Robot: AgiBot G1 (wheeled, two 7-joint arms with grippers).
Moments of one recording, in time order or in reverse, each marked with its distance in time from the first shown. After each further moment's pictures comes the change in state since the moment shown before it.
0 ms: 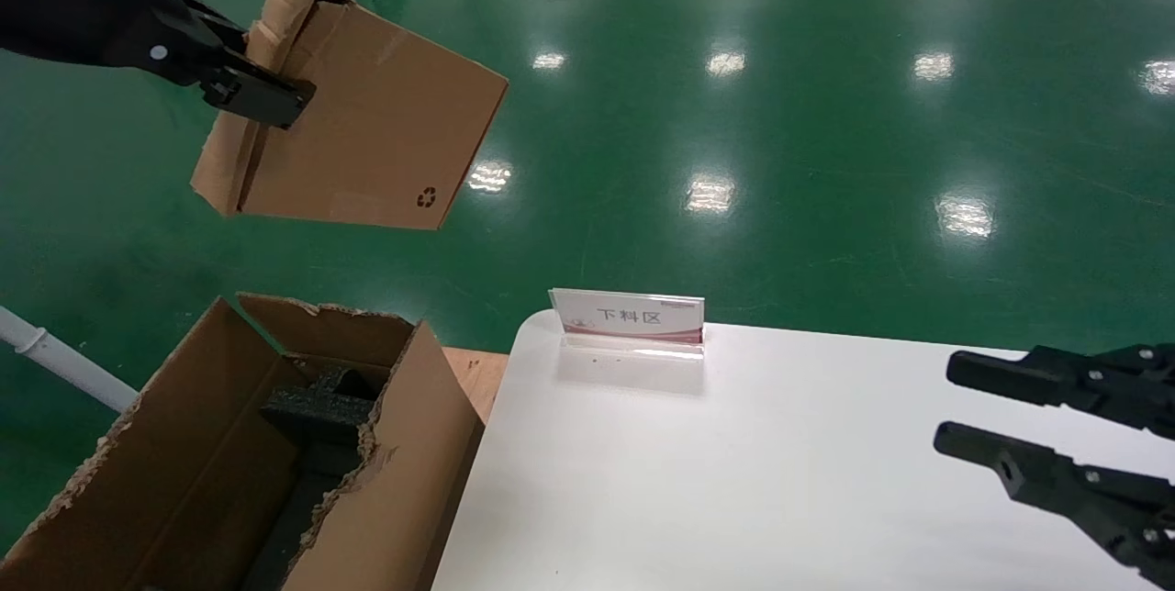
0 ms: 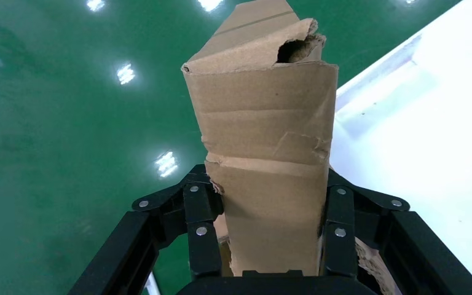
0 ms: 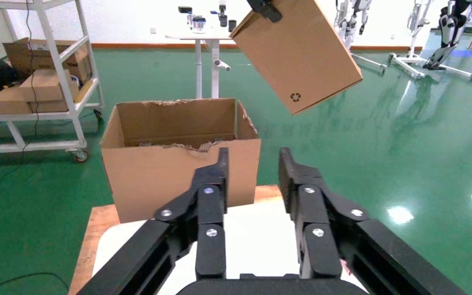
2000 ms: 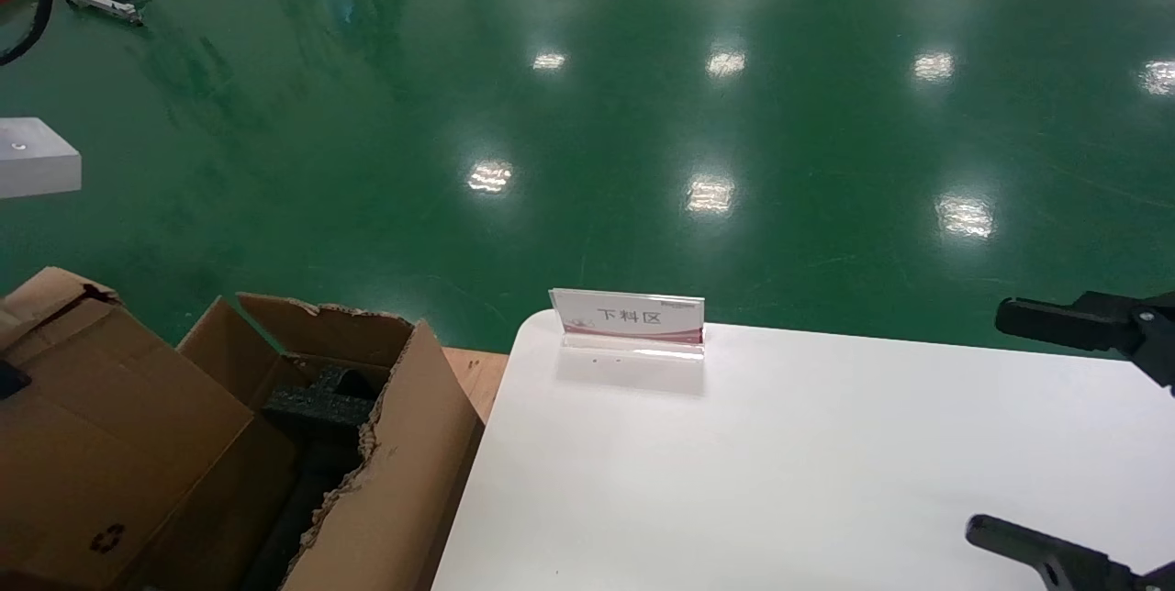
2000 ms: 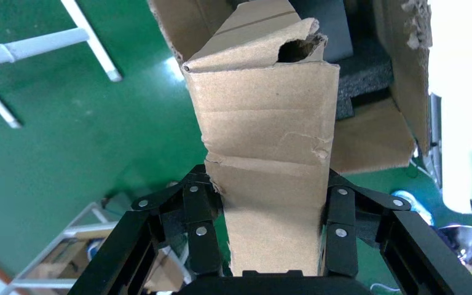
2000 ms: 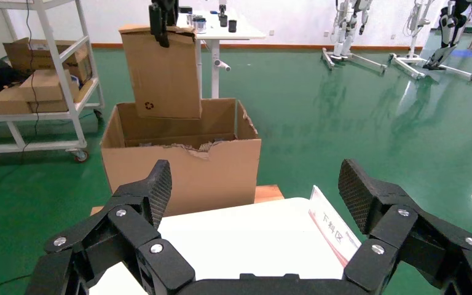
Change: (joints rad) left arm -0.467 0.250 1.312 0.362 -0.500 -0.001 0.192; right arm 0.000 0.000 0.000 0.000 0.000 0.000 0.000
